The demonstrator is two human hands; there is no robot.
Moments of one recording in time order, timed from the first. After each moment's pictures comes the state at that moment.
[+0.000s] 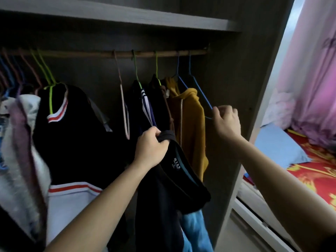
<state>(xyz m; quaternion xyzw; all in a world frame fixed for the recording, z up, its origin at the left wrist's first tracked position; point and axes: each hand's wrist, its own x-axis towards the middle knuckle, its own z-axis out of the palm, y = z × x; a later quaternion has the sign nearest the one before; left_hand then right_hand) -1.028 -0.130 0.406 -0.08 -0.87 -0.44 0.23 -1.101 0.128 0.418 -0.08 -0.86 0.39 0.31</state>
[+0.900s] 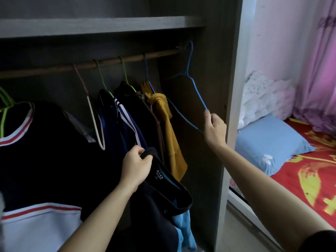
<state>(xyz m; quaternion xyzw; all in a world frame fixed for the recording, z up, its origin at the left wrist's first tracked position) -1.045 -0.057 0.370 0.02 -0.86 -0.48 0.17 -1.129 0.194 0.385 -0.04 -0.75 0.54 0.37</state>
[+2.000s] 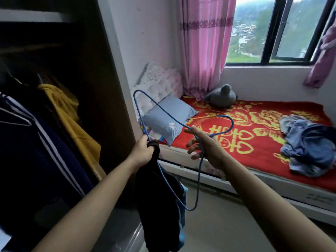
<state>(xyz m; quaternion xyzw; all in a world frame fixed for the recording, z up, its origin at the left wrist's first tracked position) -0.860 0.121 0.327 -0.25 -0.83 -0.48 -0.13 -0.700 0.307 0.333 -0.11 -0.64 0.74 0.17</state>
